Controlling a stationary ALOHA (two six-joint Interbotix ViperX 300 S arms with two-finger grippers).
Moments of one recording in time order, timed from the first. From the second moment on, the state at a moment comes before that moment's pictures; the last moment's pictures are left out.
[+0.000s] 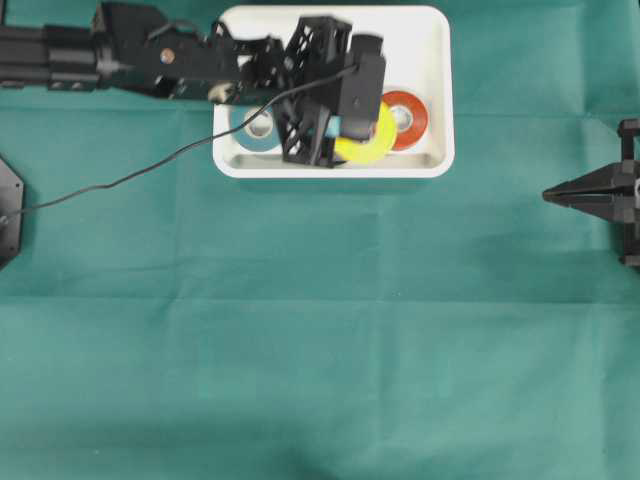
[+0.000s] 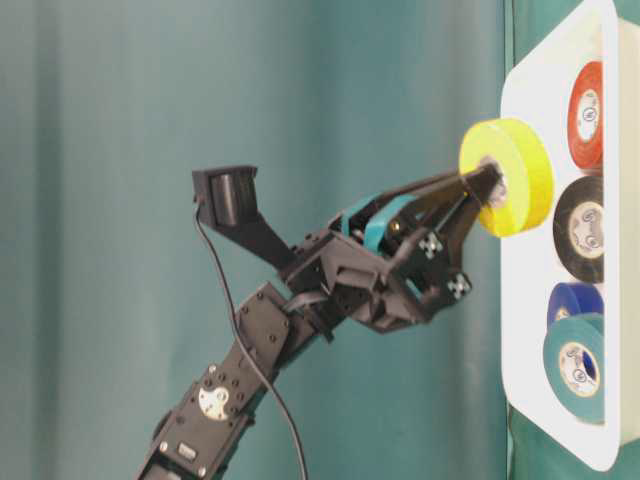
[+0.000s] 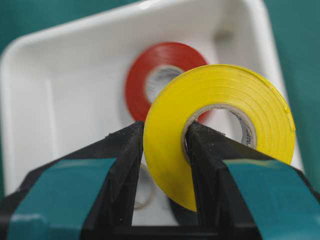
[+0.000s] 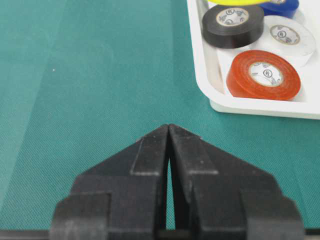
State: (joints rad) left arm 0.25 0.22 0.27 -0.02 0.24 0.50; right arm -0.08 -1.16 1.58 -0.17 -0.14 0.19
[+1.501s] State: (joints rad) left arm 0.32 0.12 0.40 -0.02 0.24 0.48; right arm -0.08 -1.16 1.58 -0.17 -0.14 0.19
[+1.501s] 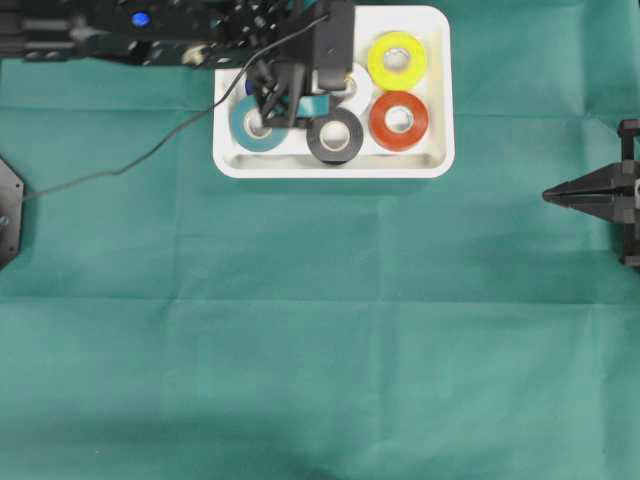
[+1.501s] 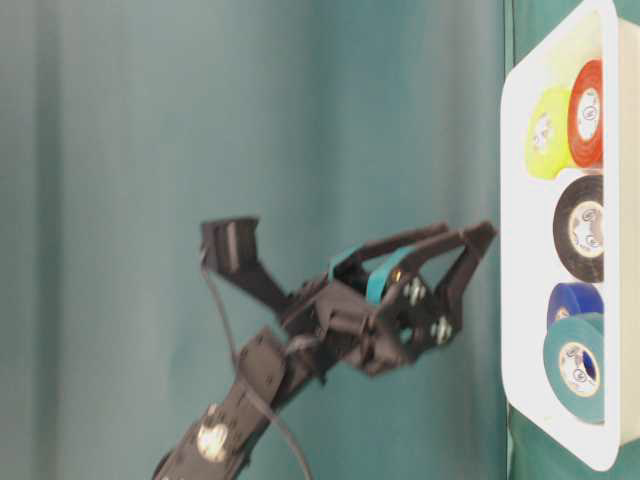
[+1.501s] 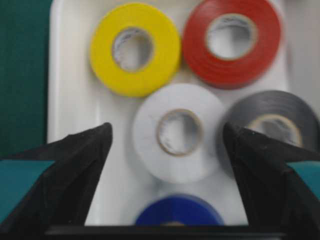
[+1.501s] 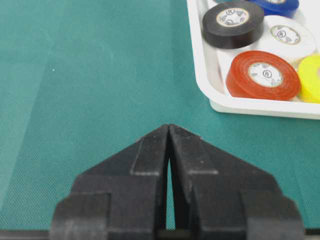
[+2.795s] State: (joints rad) left arm 0.14 -0.53 1.00 -0.02 0.14 0.16; right arm -0.08 -1.16 1.58 -0.17 -0.14 0.19
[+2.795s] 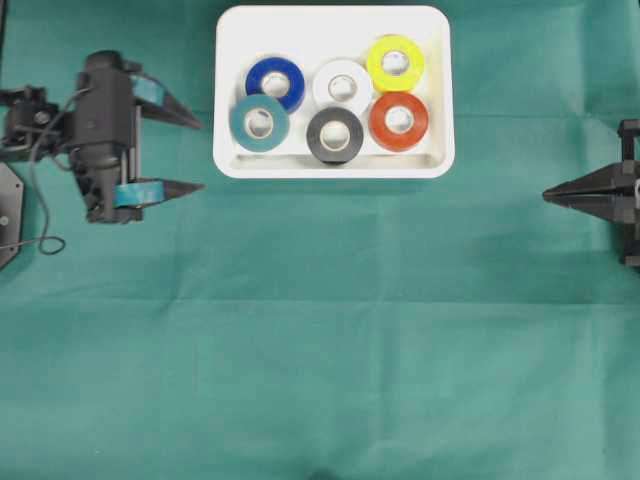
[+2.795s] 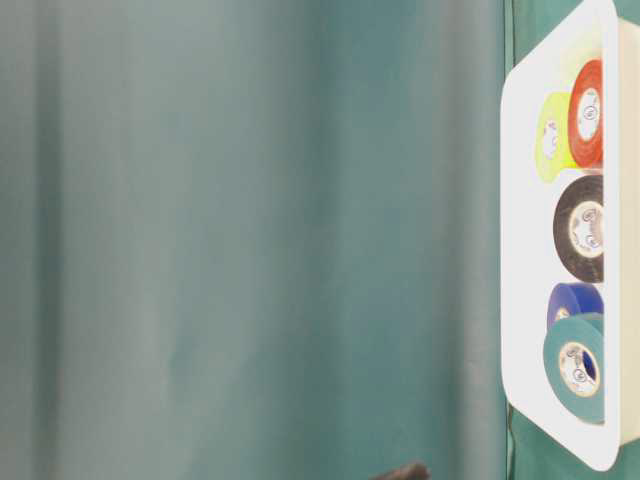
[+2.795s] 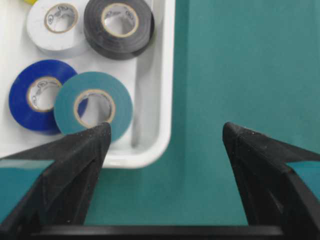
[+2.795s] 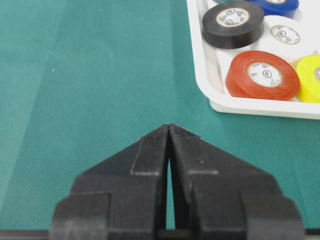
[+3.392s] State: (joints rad) left arm 0.05 -0.77 1.18 -0.02 0.07 0.12; right arm -0.09 -1.16 1.58 -0.17 -0.14 0.19
